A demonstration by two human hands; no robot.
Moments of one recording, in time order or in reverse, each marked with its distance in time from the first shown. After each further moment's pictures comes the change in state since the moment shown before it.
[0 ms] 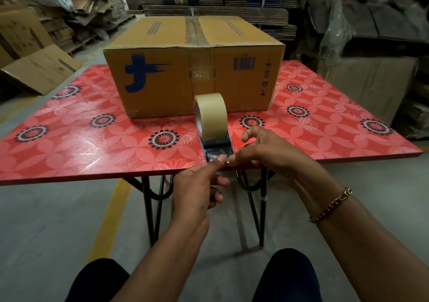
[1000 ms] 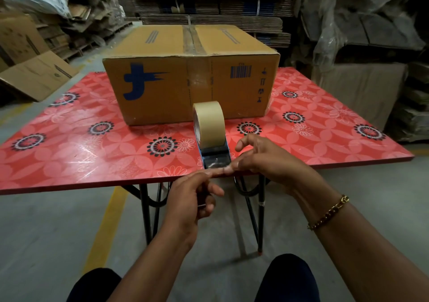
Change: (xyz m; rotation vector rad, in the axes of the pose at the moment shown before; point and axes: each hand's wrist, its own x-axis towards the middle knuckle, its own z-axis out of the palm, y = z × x) left_hand 0.001 0.000 -0.020 -0.034 -0.181 0.036; right_hand -0.007 0.002 0.001 -0.005 -0.031 -0.028
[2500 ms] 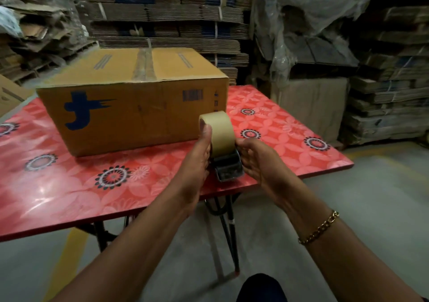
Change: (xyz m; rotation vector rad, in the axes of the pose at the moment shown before) left_hand 0.063 0.028 0.100 0.238 -0.445 0.126; right_hand -0.019 0.007 -0.067 0.331 0.191 0.011
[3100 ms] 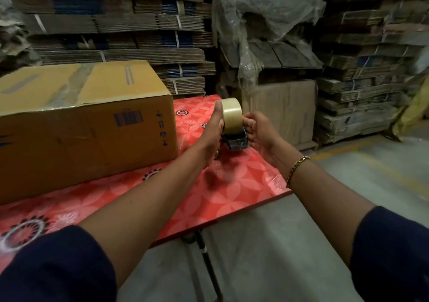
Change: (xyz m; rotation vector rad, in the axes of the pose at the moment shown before) left_hand 0.196 0.009 0.114 0.128 -0.164 0.043; right_hand 0.110 -0.028 -0.147 -0.014 0.275 -0.059
